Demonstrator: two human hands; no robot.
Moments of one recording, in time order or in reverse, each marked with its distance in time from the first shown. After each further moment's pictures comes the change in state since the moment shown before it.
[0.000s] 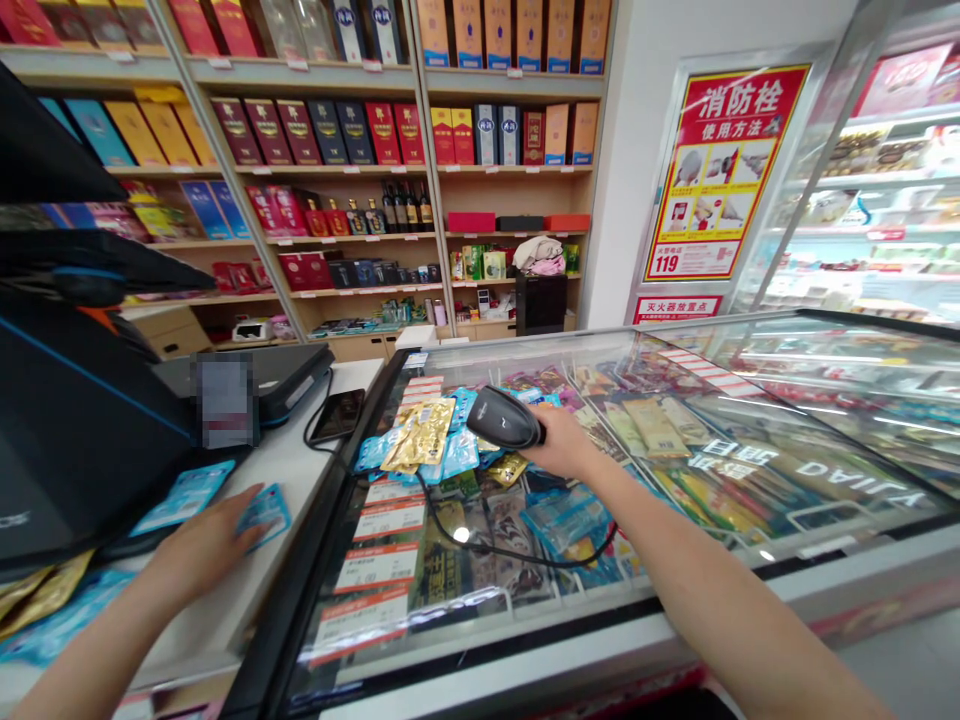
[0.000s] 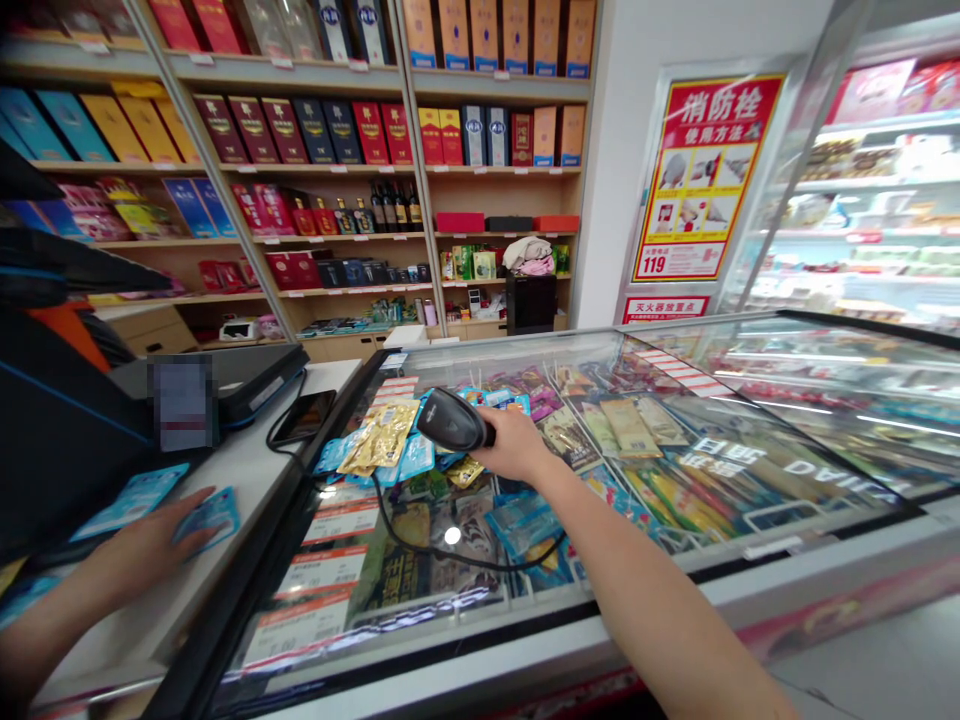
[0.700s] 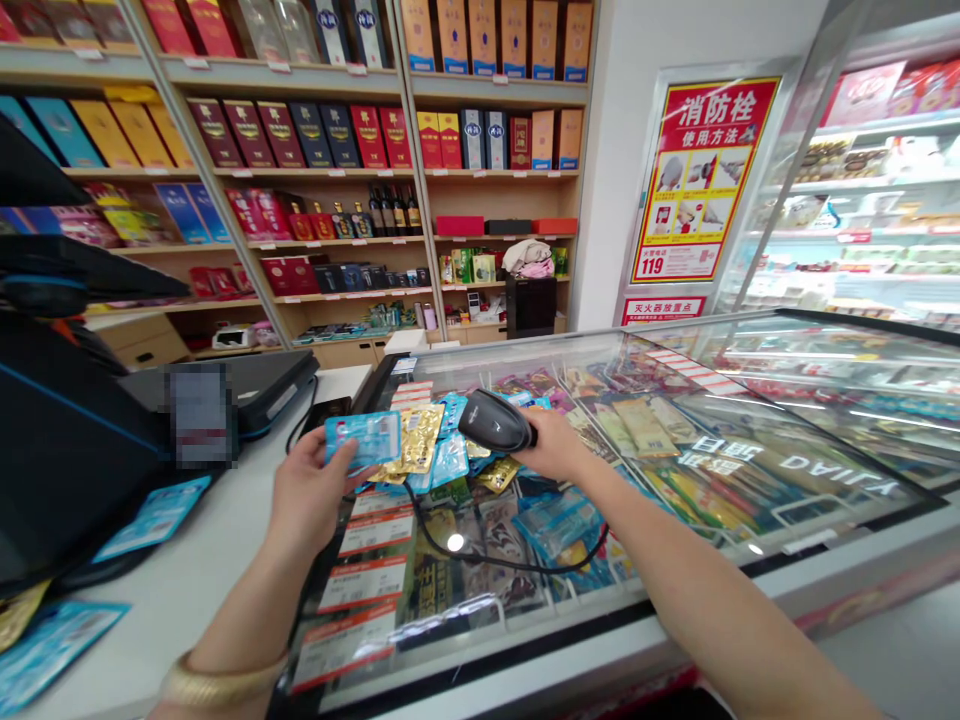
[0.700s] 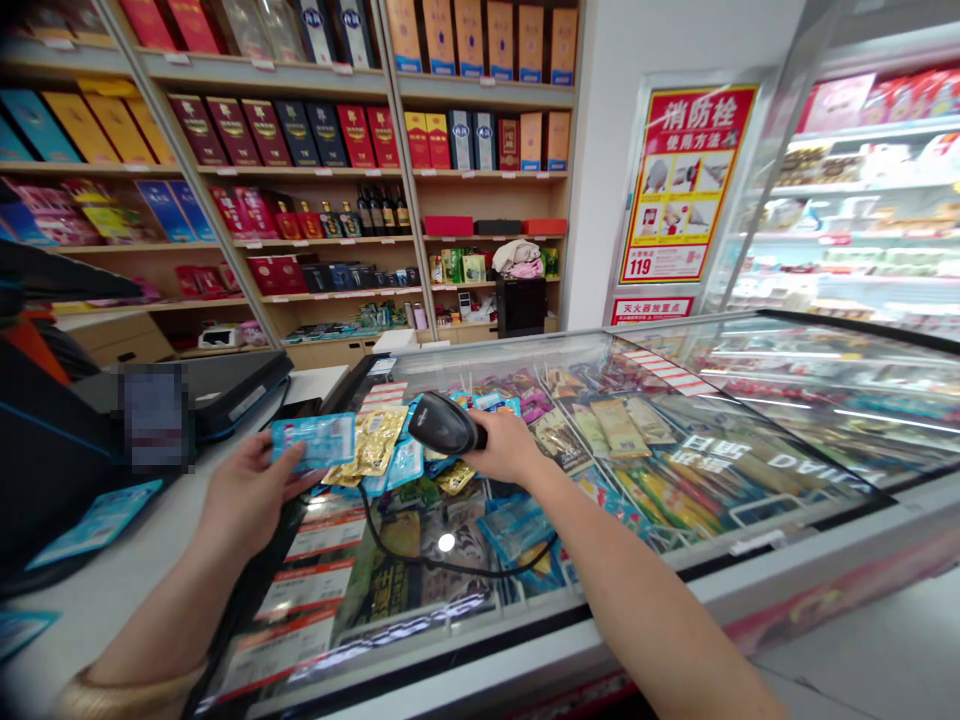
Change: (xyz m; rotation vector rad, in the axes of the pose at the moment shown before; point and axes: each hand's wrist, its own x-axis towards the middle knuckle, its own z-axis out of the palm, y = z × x) left_hand -0.014 0.153 0.021 -1.290 0.047 -0.191; right_hand 0.001 0.004 -0.001 0.015 0.025 0.005
